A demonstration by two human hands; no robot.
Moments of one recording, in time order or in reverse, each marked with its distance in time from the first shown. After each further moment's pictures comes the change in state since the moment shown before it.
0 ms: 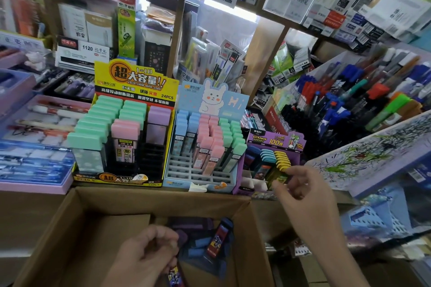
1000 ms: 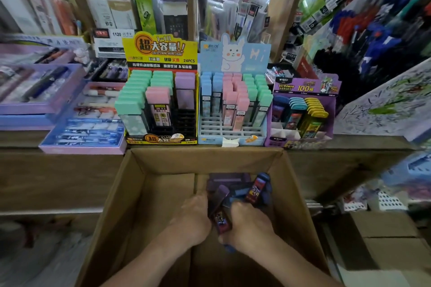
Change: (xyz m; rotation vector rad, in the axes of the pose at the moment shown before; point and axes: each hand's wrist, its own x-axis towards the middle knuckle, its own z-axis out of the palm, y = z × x) left_hand 0.024 -0.051 0.012 1.061 0.005 -0.071; right_hand -0.123 -0.016 0.137 -0.537 -0.955 0.217
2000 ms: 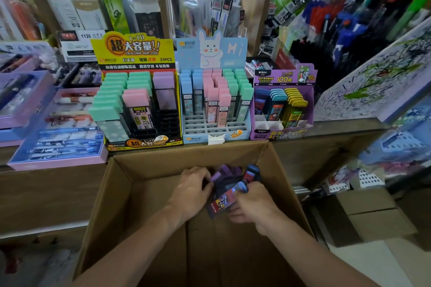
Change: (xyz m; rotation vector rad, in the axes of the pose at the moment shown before) left_hand 0.056 0.004 -0.002 -0.018 0.156 0.449; right_hand 0.008 0.025 -0.015 1.103 0.066 0.197
